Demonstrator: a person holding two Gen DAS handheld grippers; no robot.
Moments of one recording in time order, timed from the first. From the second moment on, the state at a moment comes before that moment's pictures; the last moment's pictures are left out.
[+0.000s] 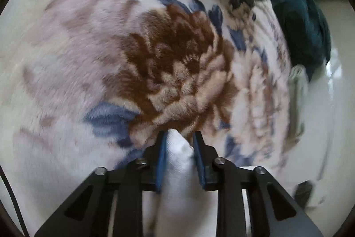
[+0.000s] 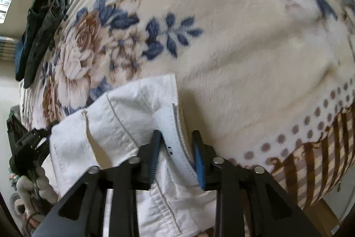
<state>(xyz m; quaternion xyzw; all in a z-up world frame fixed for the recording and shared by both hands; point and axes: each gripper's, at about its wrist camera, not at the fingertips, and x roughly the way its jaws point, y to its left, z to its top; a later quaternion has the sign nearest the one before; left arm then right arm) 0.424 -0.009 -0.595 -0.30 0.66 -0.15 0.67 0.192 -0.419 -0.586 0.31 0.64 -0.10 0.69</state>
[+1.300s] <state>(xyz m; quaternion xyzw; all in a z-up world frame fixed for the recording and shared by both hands) 0.323 -0.030 -0.557 -0.15 0.67 -0.15 0.71 0.048 -0.412 -0.602 0.59 0.50 -0.10 0.63</state>
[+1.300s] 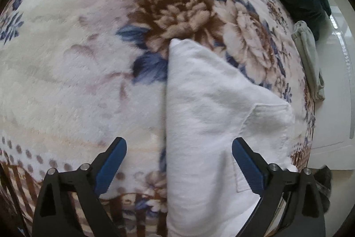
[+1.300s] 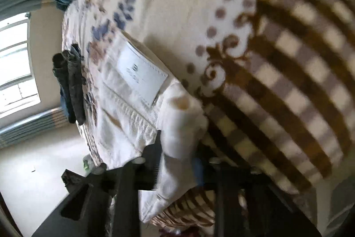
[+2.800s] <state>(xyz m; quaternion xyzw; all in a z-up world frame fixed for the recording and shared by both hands) 0.291 -0.064 -0.504 -0.17 0.65 -0.26 0.69 0.092 -0.353 -0.607 0.60 0.46 -0.02 0.66</state>
